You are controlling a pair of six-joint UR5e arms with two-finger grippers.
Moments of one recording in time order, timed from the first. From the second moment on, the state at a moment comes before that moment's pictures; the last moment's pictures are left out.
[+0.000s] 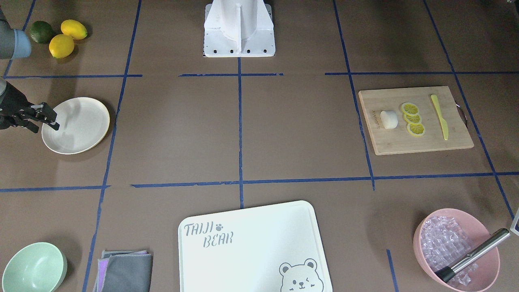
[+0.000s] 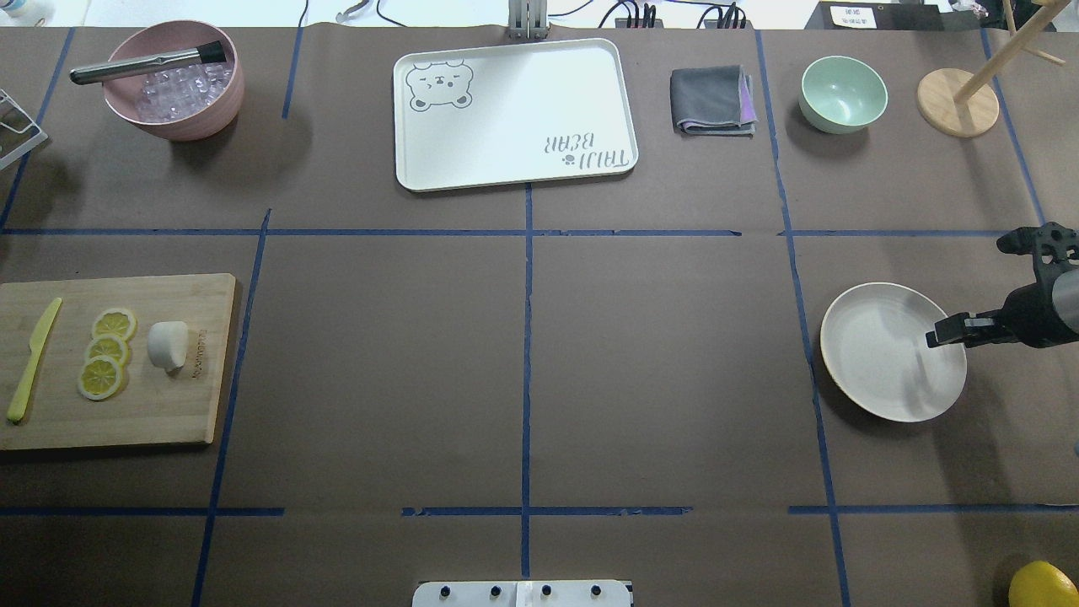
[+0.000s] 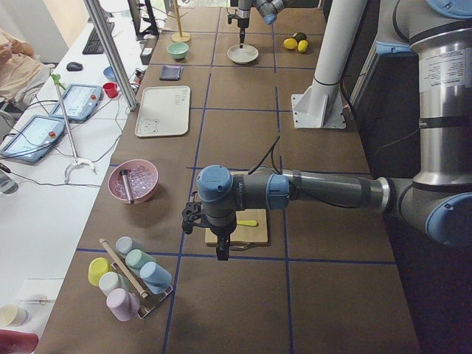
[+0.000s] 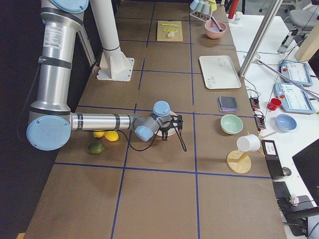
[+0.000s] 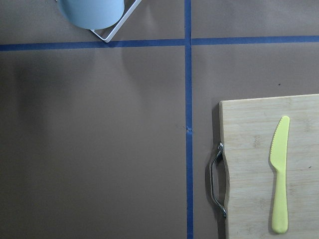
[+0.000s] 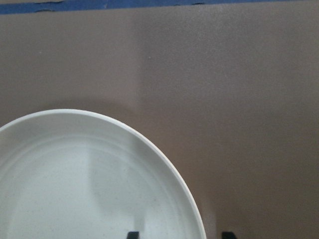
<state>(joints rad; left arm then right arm) -1.56 -1.43 -1.79 -1.45 -2.33 0.04 0.93 -1.74 1.63 -0.75 2.19 0.89</state>
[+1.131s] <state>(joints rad) -1.56 -1.43 -1.79 -1.45 -2.33 0.04 0.92 -1.66 1.76 -0.76 2.27 0.95</state>
